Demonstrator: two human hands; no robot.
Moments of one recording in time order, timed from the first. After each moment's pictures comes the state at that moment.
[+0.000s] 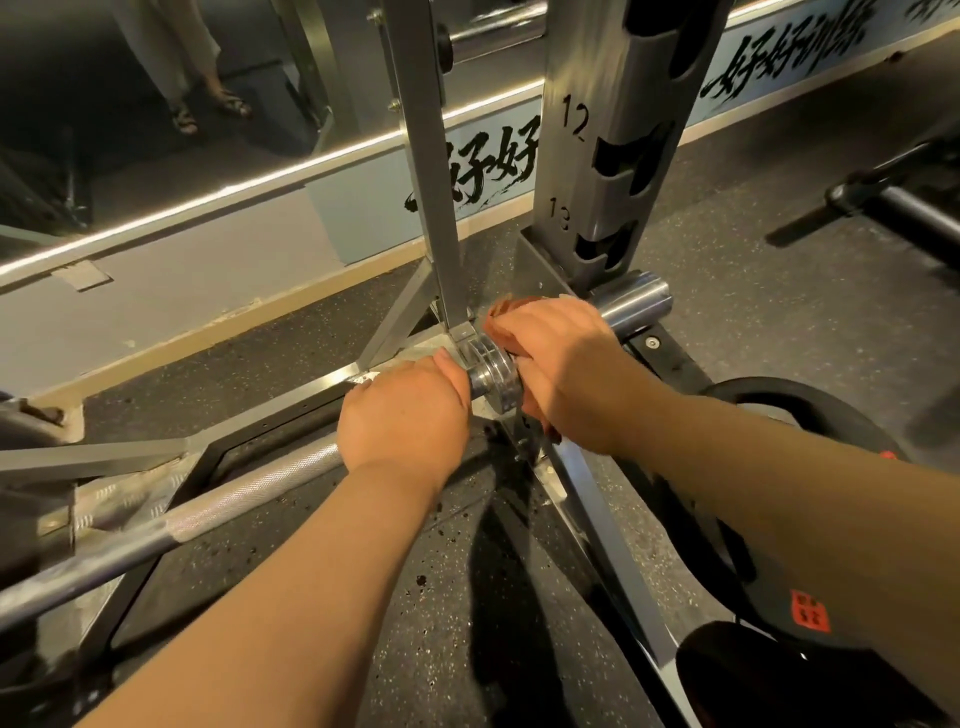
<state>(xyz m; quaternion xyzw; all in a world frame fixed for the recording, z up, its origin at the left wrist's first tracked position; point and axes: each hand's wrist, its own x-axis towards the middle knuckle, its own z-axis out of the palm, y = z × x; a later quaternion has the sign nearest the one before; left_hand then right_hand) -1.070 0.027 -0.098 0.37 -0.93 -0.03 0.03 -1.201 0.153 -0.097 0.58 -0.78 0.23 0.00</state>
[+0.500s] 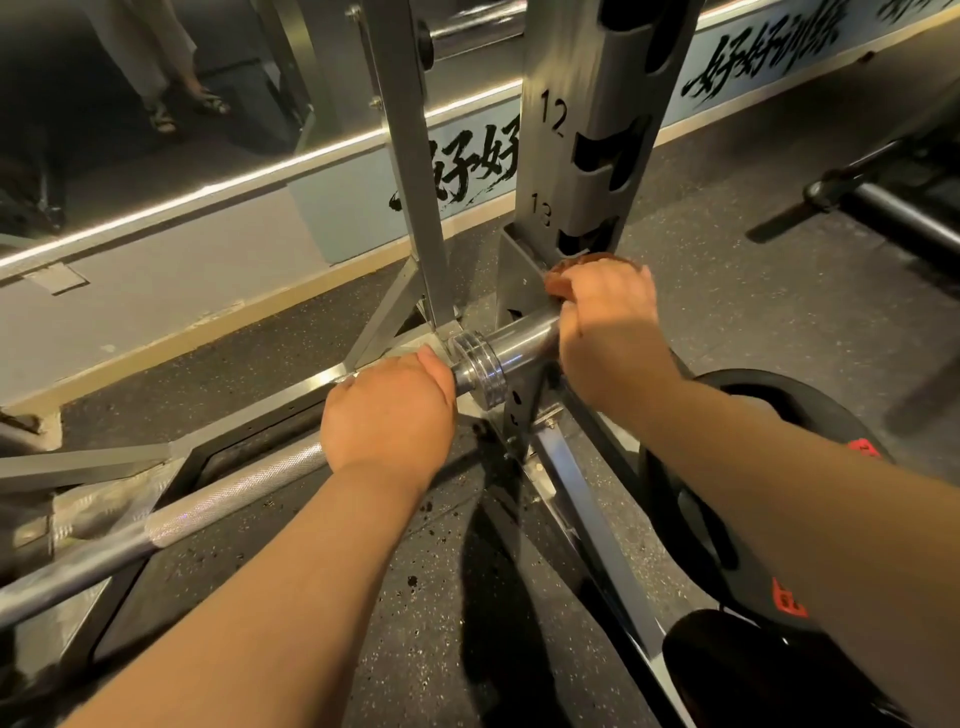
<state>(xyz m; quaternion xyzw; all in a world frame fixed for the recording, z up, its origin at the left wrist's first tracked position) -1.072 0.034 -0.094 0.41 -0.91 -0.08 0.06 -1.221 0.157 -0.097 0.35 -0.90 0.25 0.06</state>
